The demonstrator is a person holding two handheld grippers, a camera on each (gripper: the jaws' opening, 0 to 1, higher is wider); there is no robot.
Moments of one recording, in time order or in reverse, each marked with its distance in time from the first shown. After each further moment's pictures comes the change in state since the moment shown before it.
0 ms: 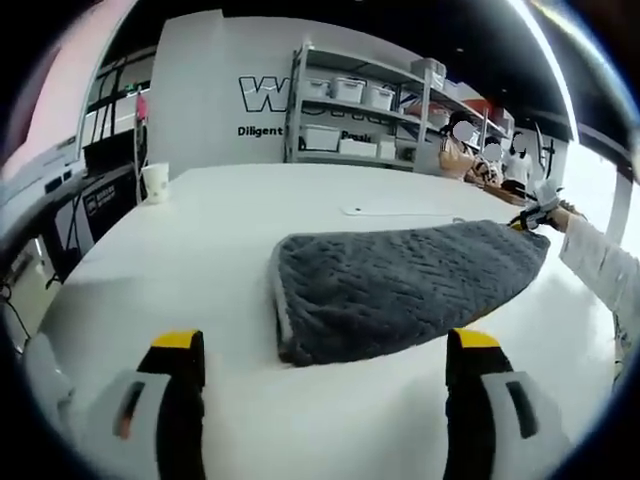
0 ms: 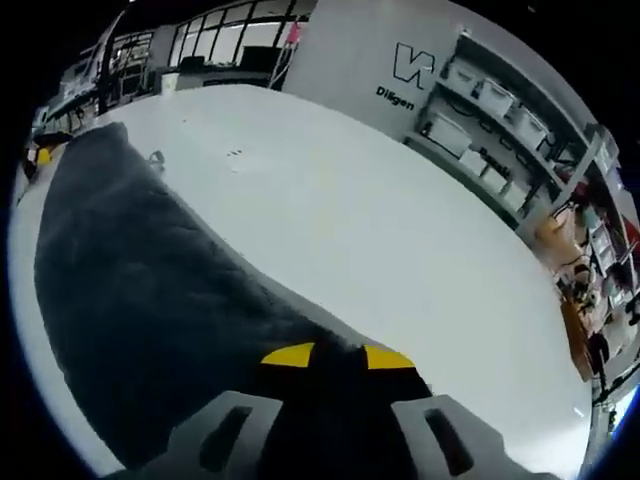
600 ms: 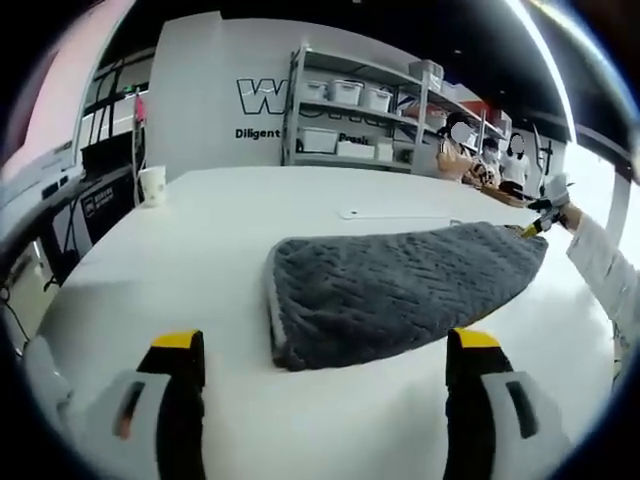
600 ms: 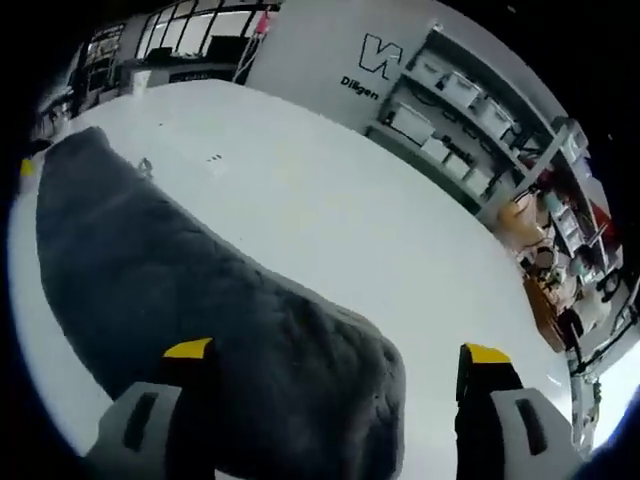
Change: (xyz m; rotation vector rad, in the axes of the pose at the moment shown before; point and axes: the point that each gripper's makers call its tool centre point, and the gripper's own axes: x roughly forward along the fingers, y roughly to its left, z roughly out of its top) left arm 0.002 -0.005 0.004 0.003 -0.008 -0.010; right arm -0.064 0.006 -0.008 0.086 0.043 -0.087
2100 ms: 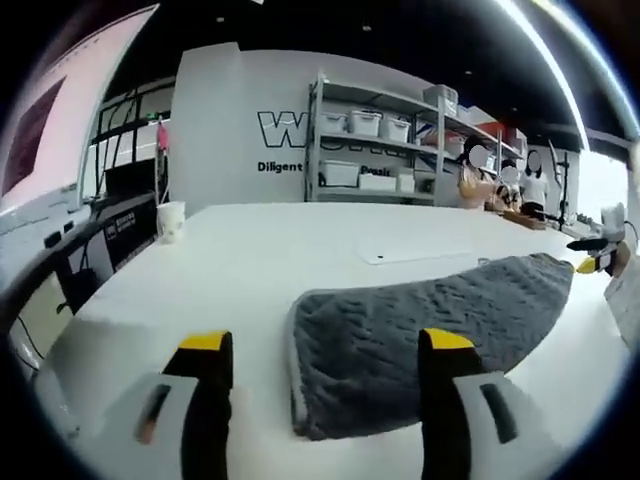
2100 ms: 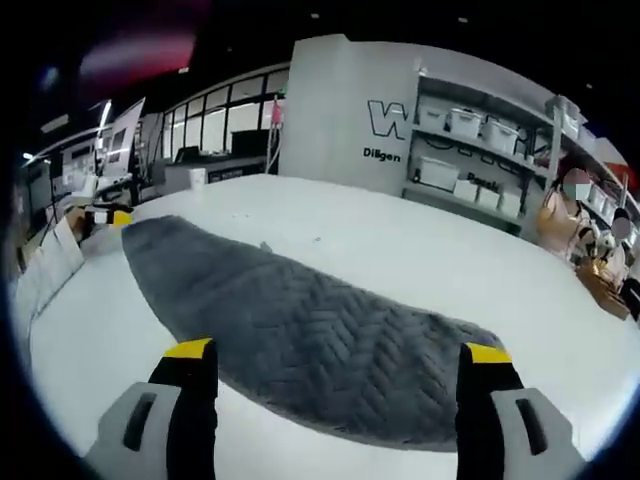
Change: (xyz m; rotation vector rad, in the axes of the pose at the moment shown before) left arm 0.027 0.022 0.050 0.024 -0.156 0.116; right arm -0.074 0.101 0.021 0.203 -0.363 0.237
